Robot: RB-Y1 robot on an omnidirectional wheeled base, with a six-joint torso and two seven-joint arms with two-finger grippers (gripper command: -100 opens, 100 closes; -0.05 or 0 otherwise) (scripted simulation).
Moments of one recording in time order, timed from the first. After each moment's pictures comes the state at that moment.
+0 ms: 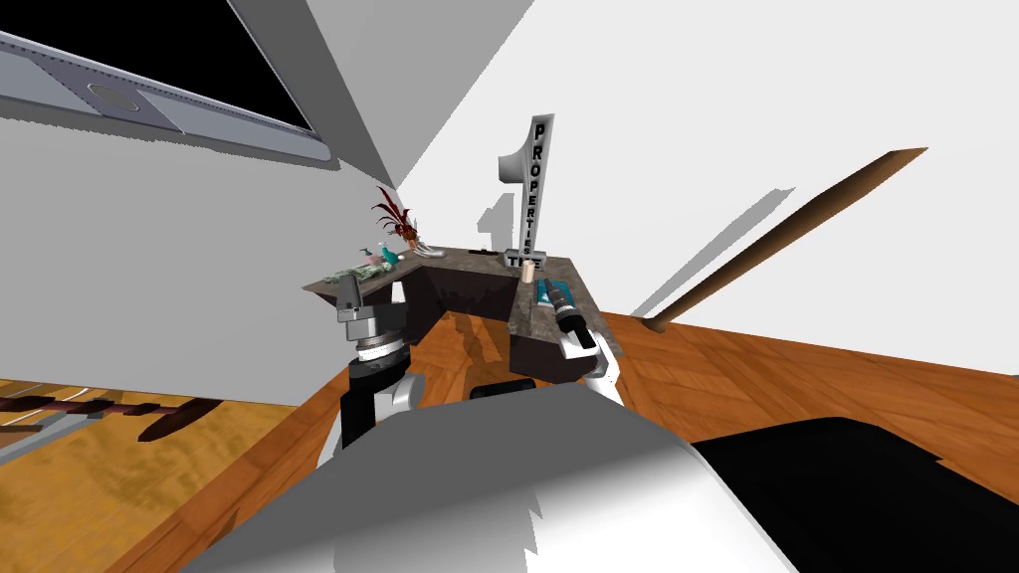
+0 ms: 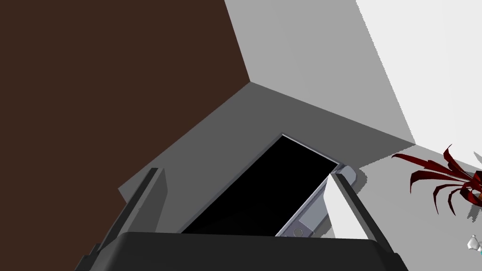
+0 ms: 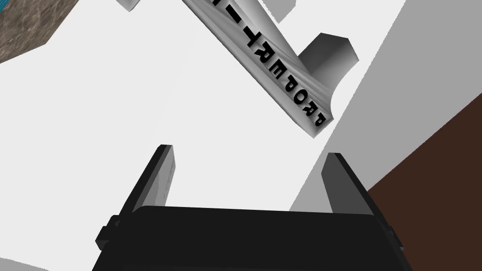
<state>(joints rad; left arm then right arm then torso) 0.46 0.03 -0.01 -2.33 0.01 -0.53 0.06 0.23 -0.17 0.01 -2.15 0.13 0.21 0.51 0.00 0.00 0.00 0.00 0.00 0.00</state>
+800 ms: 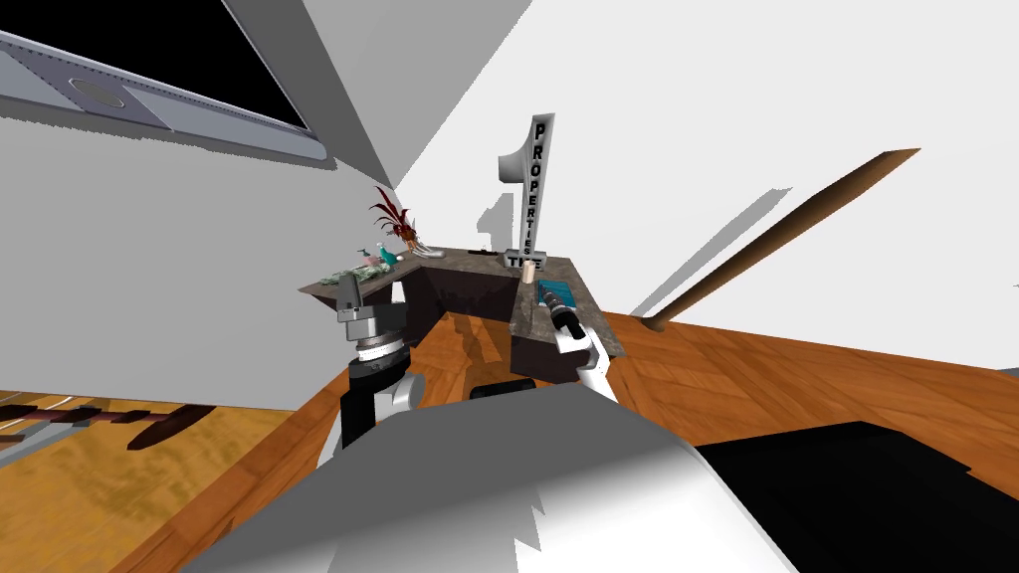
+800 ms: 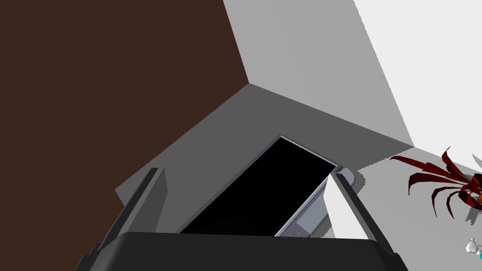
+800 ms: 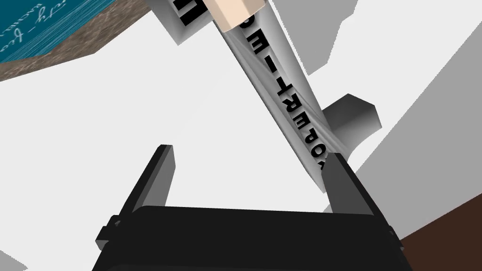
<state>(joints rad) 0.46 0.03 -0.01 -2.33 0.01 -0.53 0.06 0.16 -0.16 0.02 -2.08 0.16 0.41 0.65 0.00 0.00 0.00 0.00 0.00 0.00</state>
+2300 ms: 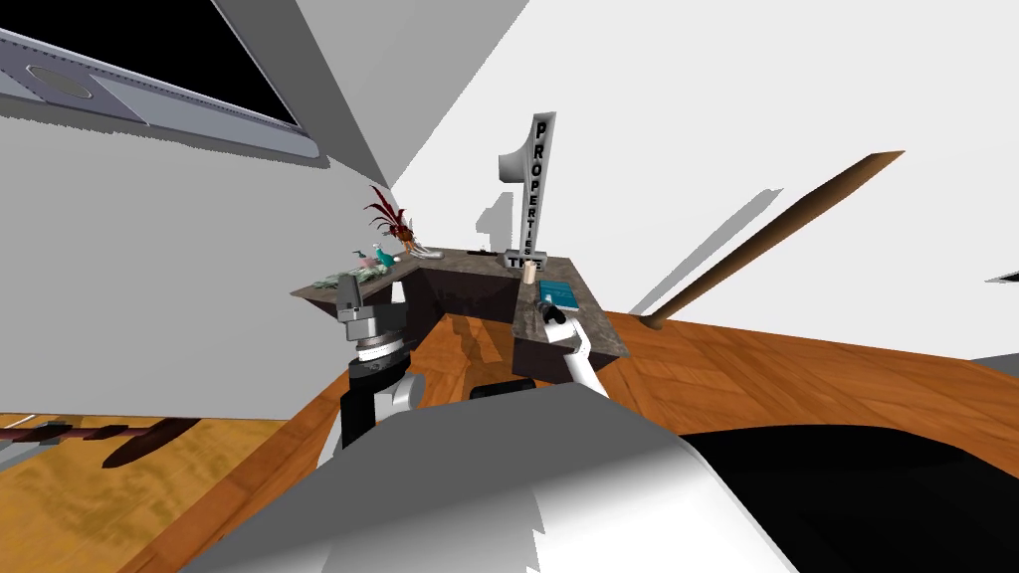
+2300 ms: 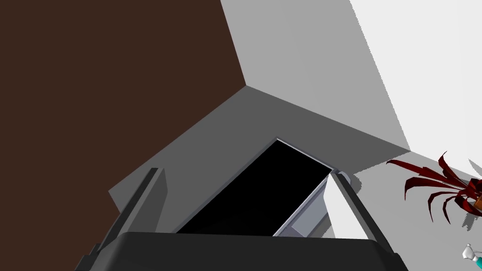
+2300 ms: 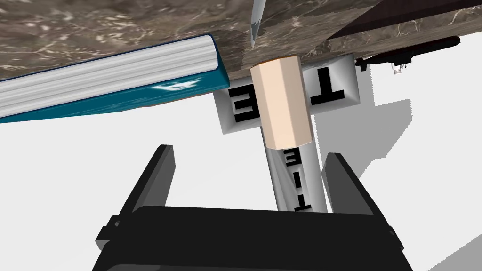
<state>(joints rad) 0.46 0.03 -0.01 -2.33 0.01 -0.53 0.06 0.00 -0.14 0.05 -1.88 0.20 0.79 0.90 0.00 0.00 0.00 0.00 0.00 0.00</state>
